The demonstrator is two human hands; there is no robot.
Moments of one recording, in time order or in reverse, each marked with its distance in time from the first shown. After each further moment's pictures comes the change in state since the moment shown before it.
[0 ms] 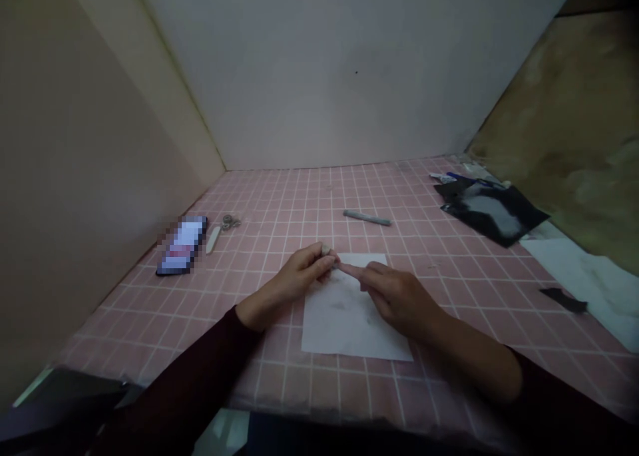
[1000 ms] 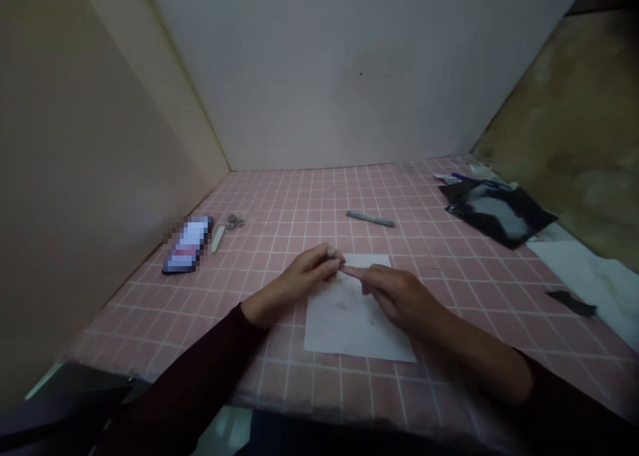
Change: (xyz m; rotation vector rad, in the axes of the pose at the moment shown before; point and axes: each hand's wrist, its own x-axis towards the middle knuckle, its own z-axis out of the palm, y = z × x) left_hand -0.002 -0.001 -0.002 0.019 -0.041 0.030; right_hand 0.002 0.001 -0.004 0.121 -0.057 0.028
